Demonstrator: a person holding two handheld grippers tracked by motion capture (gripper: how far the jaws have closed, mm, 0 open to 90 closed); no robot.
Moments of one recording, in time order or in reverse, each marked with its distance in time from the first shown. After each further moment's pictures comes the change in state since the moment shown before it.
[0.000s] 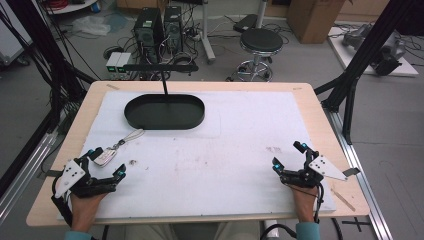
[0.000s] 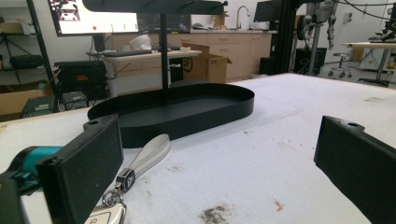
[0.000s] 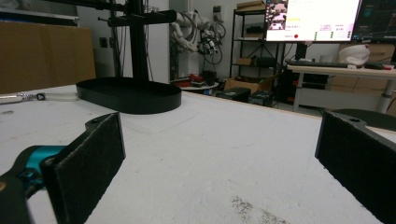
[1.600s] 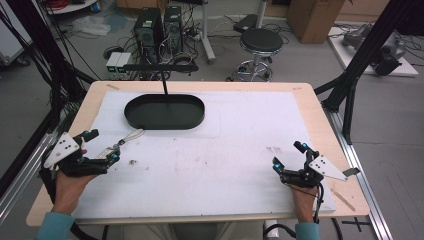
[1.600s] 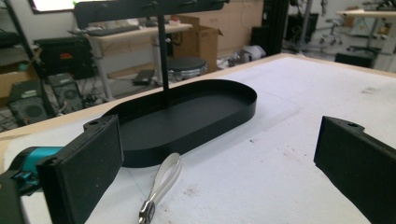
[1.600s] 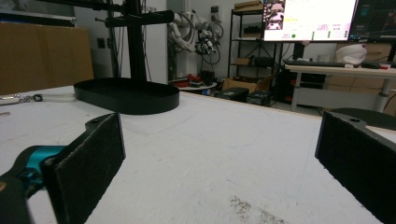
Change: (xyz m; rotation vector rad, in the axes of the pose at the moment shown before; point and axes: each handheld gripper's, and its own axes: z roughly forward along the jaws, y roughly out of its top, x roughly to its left) left arm 0.028 0.069 0.027 0.190 -0.068 0.041; right arm 0.001 0.000 0.000 -0.003 -0.011 0.005
